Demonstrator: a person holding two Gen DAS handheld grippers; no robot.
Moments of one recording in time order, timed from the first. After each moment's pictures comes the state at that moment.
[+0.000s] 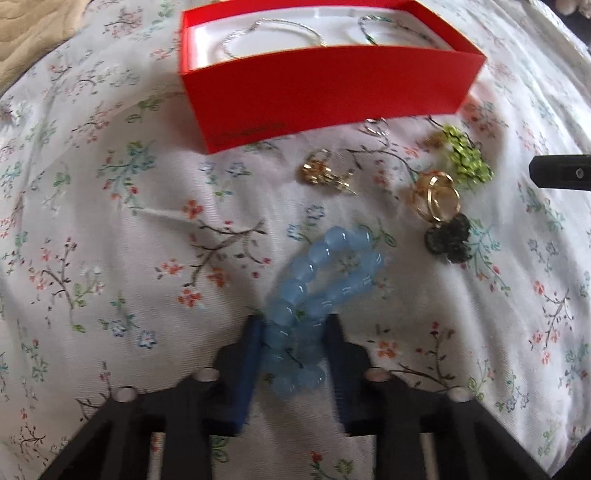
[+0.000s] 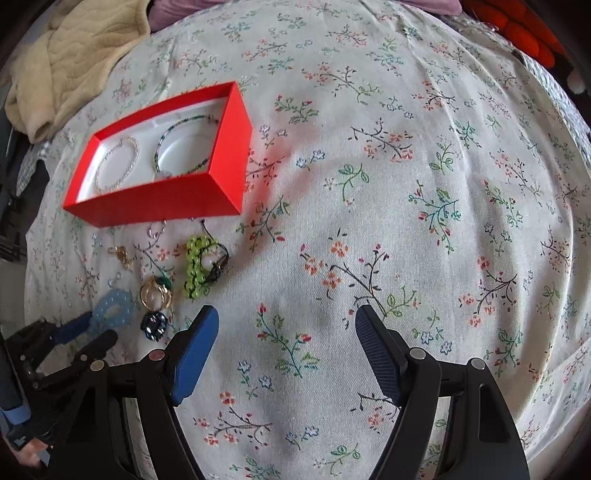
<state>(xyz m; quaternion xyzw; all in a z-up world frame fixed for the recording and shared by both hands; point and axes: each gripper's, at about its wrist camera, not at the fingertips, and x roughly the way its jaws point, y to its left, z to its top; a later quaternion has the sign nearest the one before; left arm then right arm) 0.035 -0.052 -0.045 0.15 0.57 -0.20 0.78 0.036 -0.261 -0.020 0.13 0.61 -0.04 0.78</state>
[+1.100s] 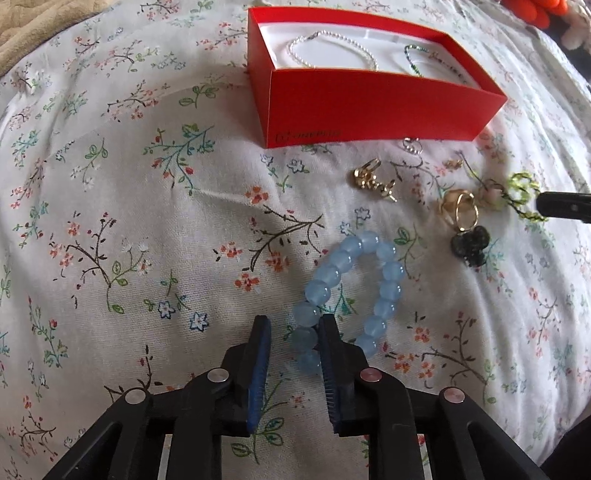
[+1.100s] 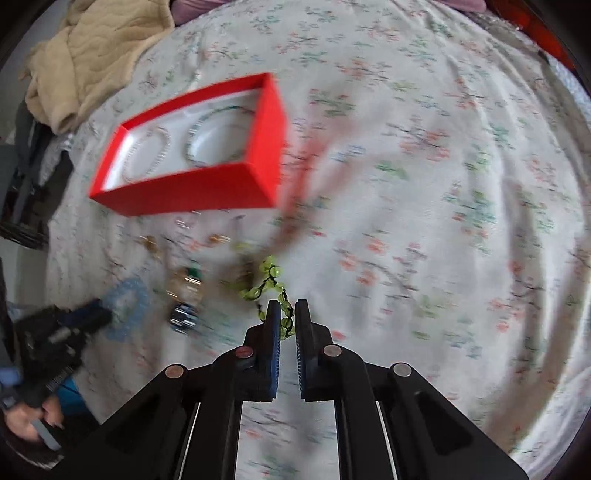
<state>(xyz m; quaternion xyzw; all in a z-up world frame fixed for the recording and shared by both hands) 0.051 0.001 -0.035 0.10 0.58 -0.21 0.78 0.036 -0.255 -0.024 0.13 0.61 0.01 0.78</state>
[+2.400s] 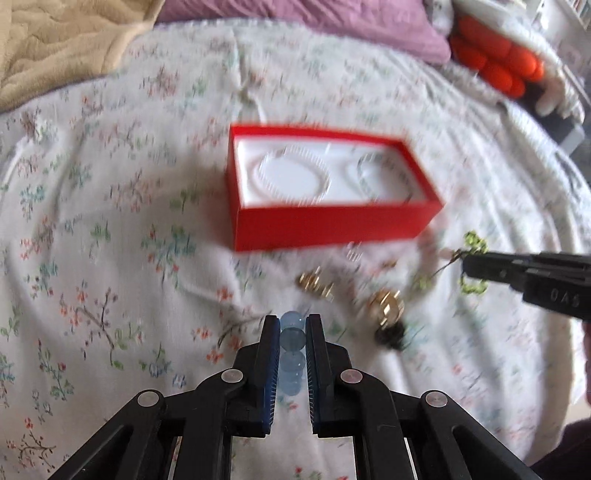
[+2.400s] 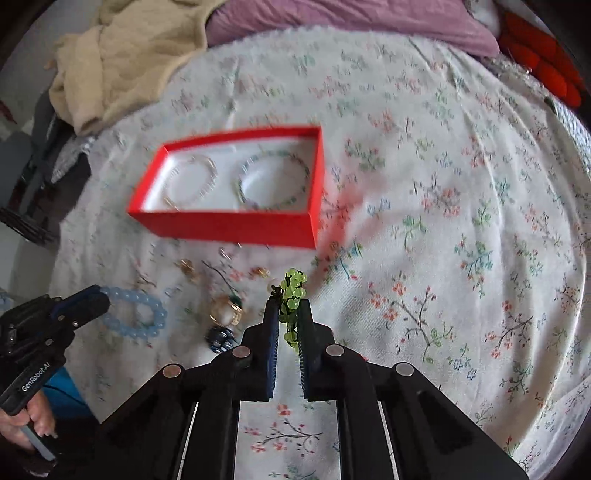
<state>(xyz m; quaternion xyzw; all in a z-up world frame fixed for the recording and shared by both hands) 0.056 -0.007 0.030 0.02 0.50 -0.24 0.83 0.046 -0.228 0.013 0.11 0.56 0.03 0.82</state>
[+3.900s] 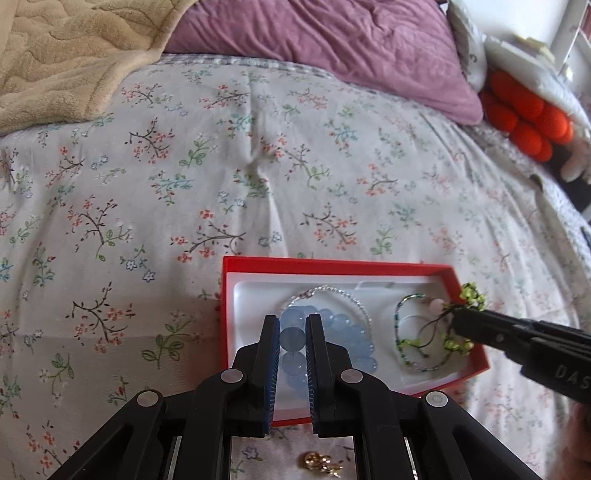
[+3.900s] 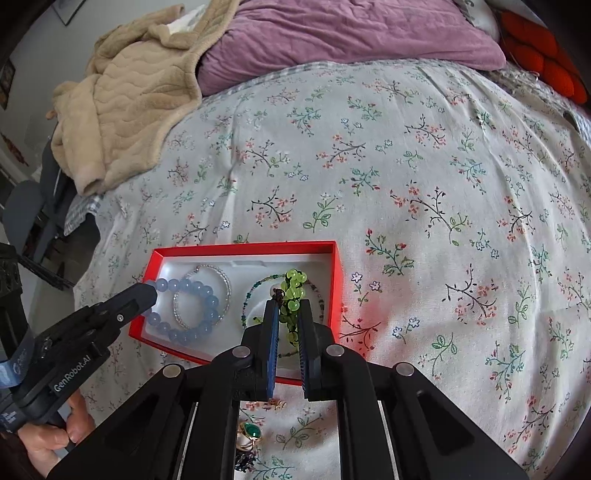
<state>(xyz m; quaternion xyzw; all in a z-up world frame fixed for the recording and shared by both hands) 0.155 -0.043 0.014 -0.03 0.46 -0.20 0.86 0.132 -0.244 0.011 0.17 0.50 0.04 0.85</state>
